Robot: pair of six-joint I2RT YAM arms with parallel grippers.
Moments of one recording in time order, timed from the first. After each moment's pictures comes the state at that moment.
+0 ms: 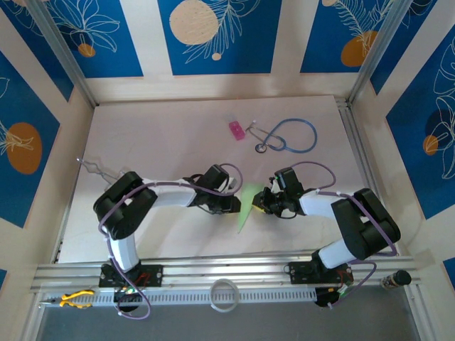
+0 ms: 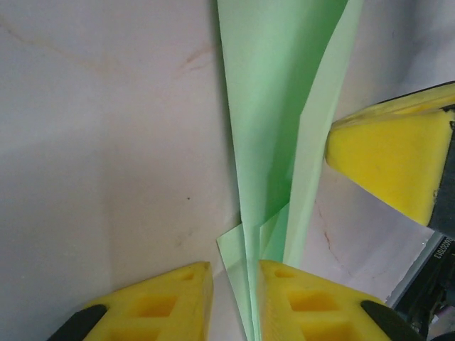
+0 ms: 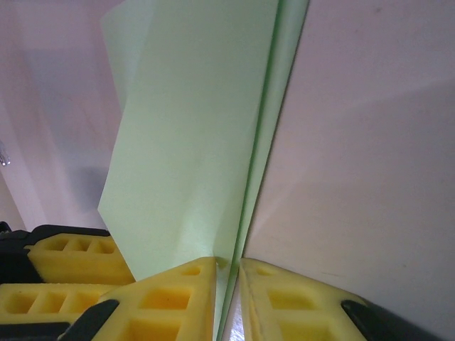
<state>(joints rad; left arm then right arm) -0.81 1.83 0.94 -0.13 0.46 -0.74 0.42 1.48 0.48 0.02 -0.51 0.91</state>
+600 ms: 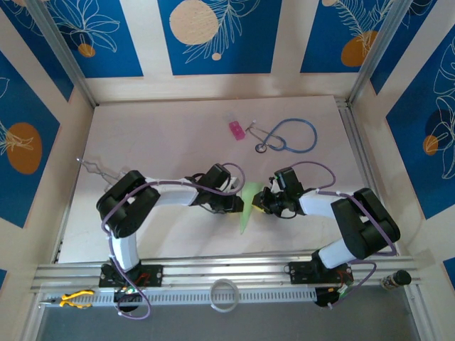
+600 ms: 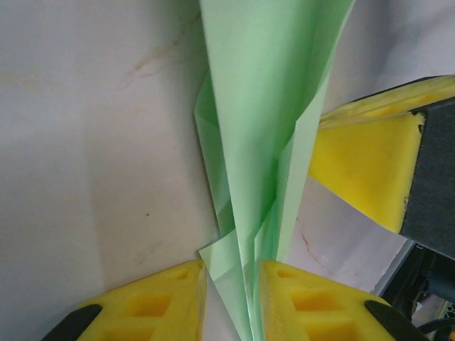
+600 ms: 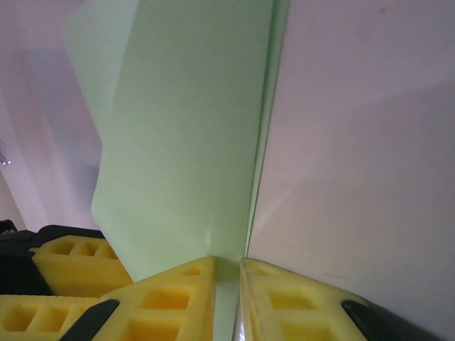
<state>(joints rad) -0.82 1.85 0.96 -0.10 0.52 -0.75 0.42 1.49 0.48 0.02 -0.51 0.91</state>
